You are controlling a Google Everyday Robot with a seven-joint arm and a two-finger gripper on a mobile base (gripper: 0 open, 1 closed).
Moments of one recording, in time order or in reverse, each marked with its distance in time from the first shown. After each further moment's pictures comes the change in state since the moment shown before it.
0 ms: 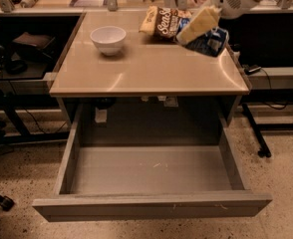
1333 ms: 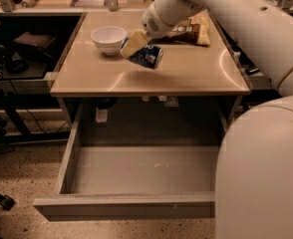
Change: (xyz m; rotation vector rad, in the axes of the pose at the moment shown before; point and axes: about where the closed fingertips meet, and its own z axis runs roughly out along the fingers) arm -0.061 0.013 0.177 -0.042 0.023 0.054
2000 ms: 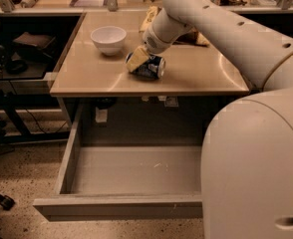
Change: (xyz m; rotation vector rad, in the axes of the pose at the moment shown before) arm 0.047 -0.017 0.052 0.034 0.110 0.049
